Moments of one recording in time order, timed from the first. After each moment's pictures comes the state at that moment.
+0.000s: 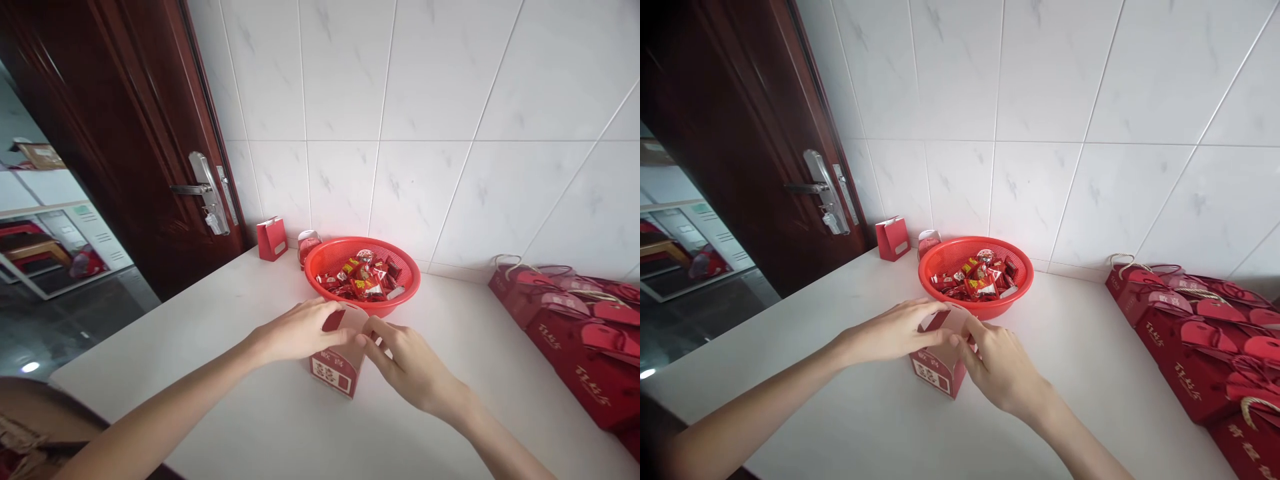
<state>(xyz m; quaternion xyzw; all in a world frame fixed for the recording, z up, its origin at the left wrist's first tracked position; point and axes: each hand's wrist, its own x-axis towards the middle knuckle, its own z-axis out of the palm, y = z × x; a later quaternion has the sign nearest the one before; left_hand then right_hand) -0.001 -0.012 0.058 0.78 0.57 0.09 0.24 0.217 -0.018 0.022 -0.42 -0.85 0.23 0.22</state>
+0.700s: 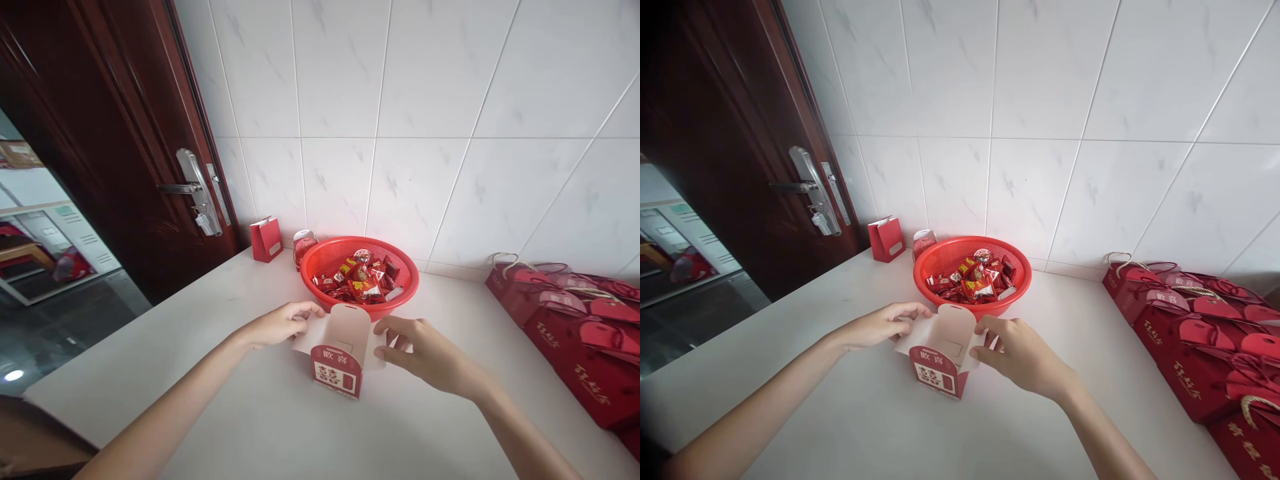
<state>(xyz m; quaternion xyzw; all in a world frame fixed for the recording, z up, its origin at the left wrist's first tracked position) -0.050 0.024 0.017 0.67 0.56 0.17 0.46 0.247 0.004 0.028 -0.44 -0.82 0.32 0.18</state>
